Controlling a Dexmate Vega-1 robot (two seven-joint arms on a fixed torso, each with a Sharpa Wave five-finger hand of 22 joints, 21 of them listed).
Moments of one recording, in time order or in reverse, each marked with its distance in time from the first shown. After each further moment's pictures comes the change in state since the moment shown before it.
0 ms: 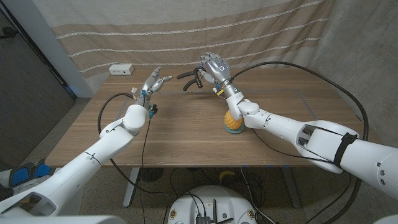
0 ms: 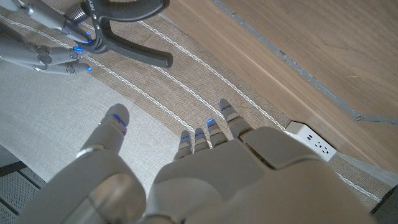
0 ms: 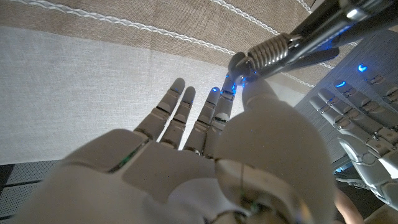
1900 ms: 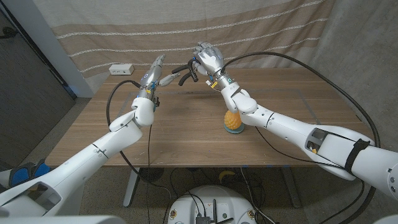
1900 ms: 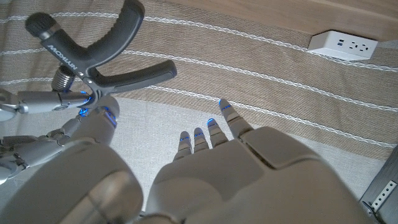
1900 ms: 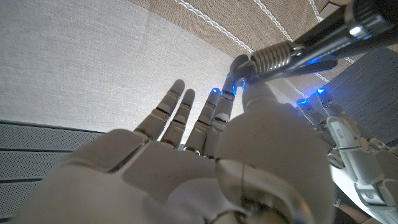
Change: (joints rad) left arm -0.090 0.021 0.115 -0.082 0.398 0.224 0.052; left_hand 0.092 -0.125 -0.054 0.007 0.009 -0.018 -0.036 0.019 0.000 0.009 -0.027 0.007 0.005 -0.032 -0.011 0.000 0.000 -0.022 -0.021 -0.011 0.000; right arm -0.057 -0.083 0.056 -0.356 -0.227 -0.216 0.305; right_hand -0.021 0.021 -0.007 -0.001 0.000 -0.011 -0.011 0.002 0.000 -0.011 -0.011 -0.018 0.023 -0.029 0.000 -0.023 0.009 -0.016 0.002 0.008 0.000
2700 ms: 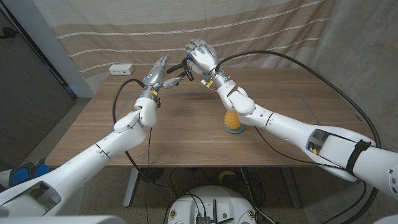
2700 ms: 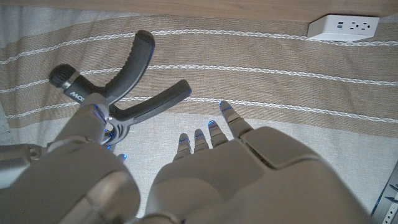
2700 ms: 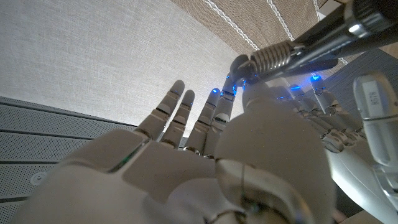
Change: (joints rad) left arm -0.010 0.005 0.043 -0.046 0.139 0.145 -0.034; left_hand 0.026 -0.024 -0.032 -0.001 0.015 -0.012 -0.012 0.000 0.000 -0.014 0.004 -0.004 0.000 -0.018 -0.004 -0.005 0.000 -0.023 0.001 0.000 0.000; right arm -0.013 -0.018 -0.004 -0.108 -0.086 -0.034 0.068; right_hand 0.000 0.000 -0.007 0.002 0.003 0.000 0.000 0.000 0.000 -0.004 -0.003 -0.009 0.005 -0.018 0.000 -0.007 0.000 -0.009 -0.002 0.000 0.000
